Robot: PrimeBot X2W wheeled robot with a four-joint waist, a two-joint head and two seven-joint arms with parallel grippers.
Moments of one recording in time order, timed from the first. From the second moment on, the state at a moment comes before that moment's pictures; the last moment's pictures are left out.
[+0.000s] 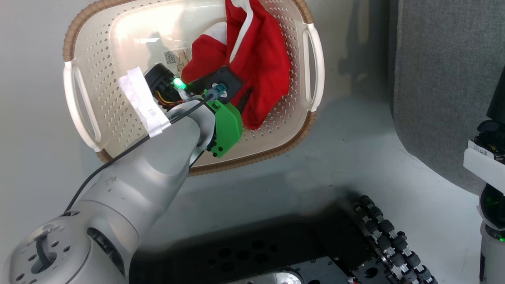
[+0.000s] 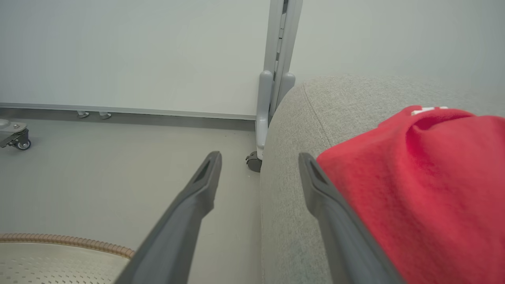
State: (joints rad) left arm -1.13 0.05 -1.23 1.10 -0.63 -0.12 -0.17; right arm -0.29 -0.11 -0.12 -0.45 0.15 0.13 -0.26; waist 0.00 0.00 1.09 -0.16
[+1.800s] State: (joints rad) left arm -0.41 0.07 -0.55 0.28 -0.53 -0.13 -0.26; right arm -0.06 -0.09 0.01 -0.13 0.18 0.13 -0.26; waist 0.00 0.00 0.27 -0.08
